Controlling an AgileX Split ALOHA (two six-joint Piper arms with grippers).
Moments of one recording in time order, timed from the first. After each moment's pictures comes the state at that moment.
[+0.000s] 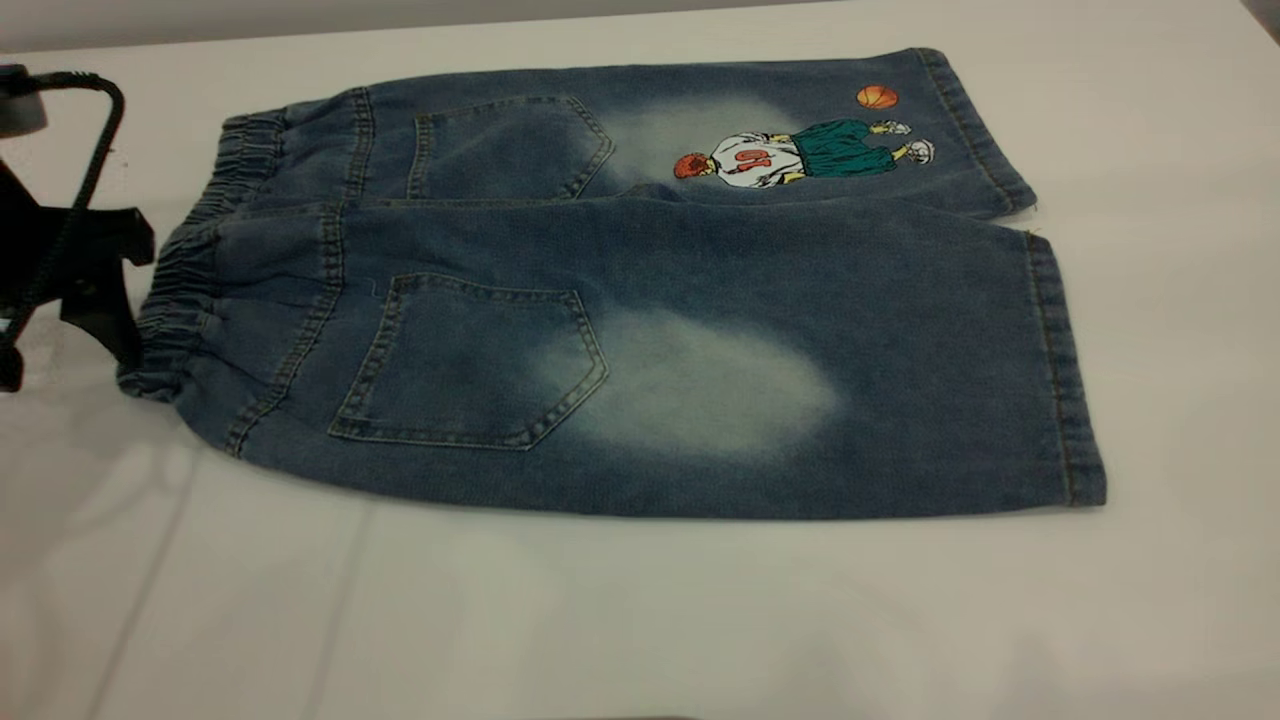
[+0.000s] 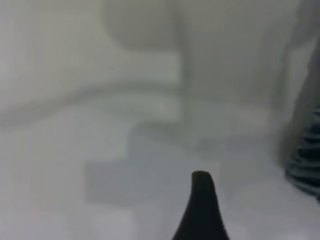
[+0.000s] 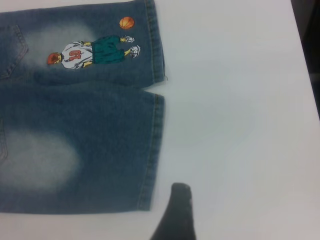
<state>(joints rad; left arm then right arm) 0.01 1.94 -0.84 0.15 0.21 -0.41 -0.07 0.57 -0.65 0.16 0.89 0.03</state>
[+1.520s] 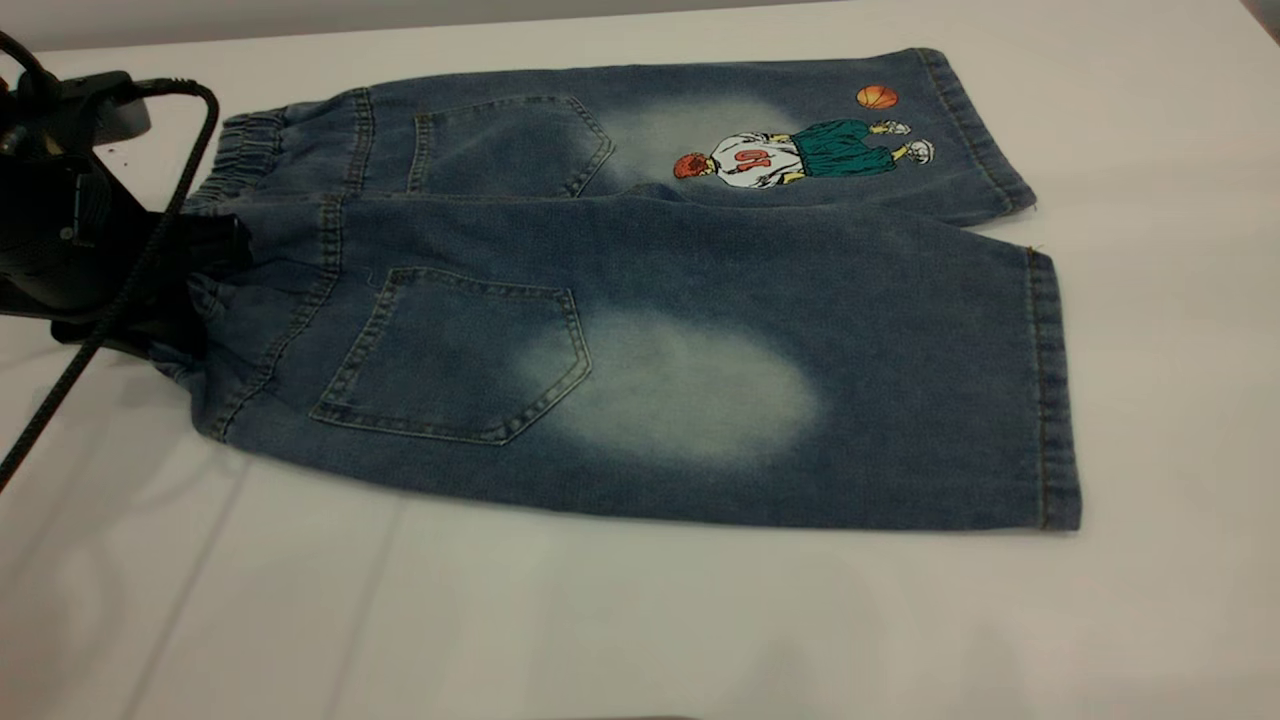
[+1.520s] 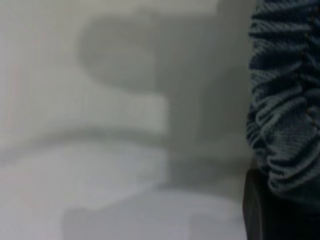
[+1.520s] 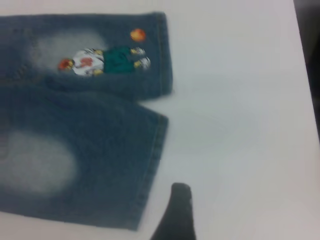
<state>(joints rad) -0.07 2.03 -0.85 0.14 0.02 -0.42 -0.07 0.58 -0.69 0.20 0.89 -0.09</state>
